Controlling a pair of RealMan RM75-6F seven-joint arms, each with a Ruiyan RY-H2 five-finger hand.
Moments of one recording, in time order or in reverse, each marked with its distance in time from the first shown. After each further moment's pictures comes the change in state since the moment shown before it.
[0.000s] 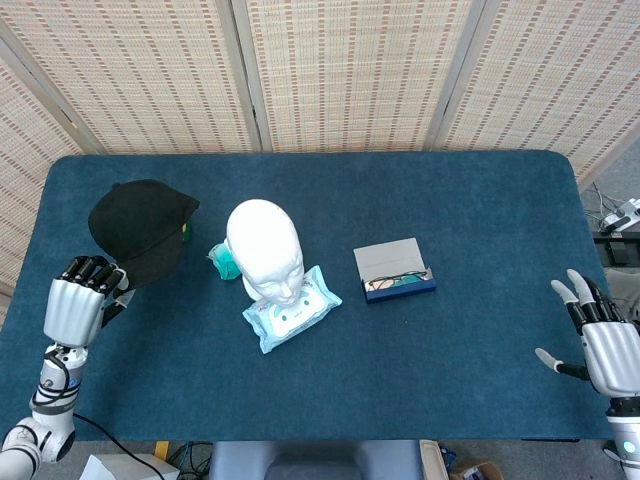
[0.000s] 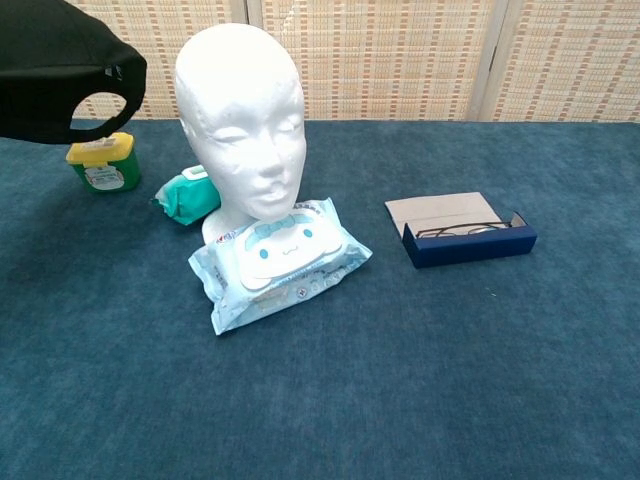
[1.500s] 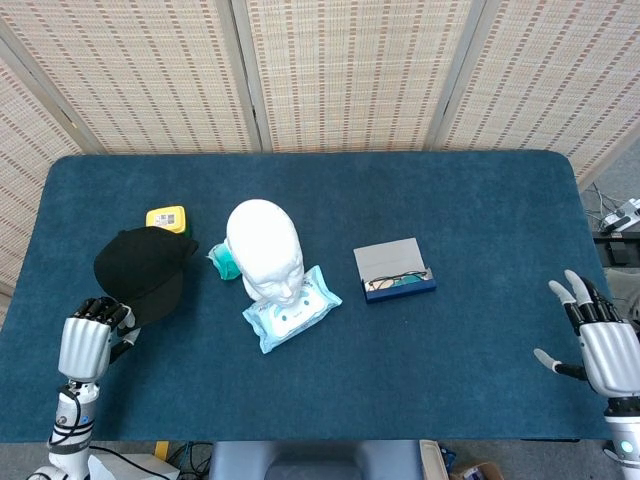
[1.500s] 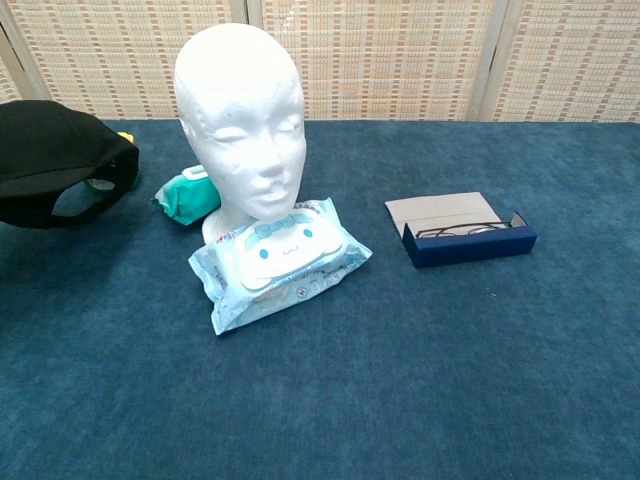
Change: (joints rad) left arm 0.172 -0.139 0.054 0.050 -0.011 -0.038 -0.072; right arm 0.003 -0.005 -0.003 -0.001 0.000 -0.004 -0.014
